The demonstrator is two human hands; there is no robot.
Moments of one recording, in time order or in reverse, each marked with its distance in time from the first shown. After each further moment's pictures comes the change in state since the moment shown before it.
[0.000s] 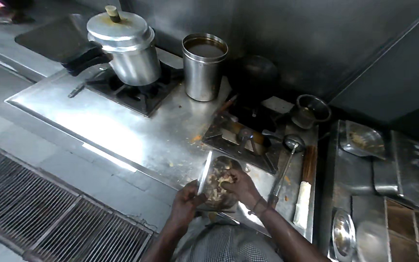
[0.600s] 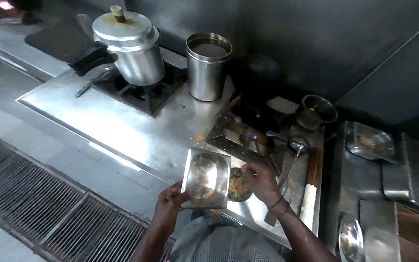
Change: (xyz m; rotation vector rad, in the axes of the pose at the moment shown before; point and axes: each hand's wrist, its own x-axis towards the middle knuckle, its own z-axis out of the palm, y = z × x) left_hand 0.004 0.000 -0.042 -0.088 0.174 -0.061; right_hand 0.001 -0.001 -0.038 -0.312 0.270 -0.312
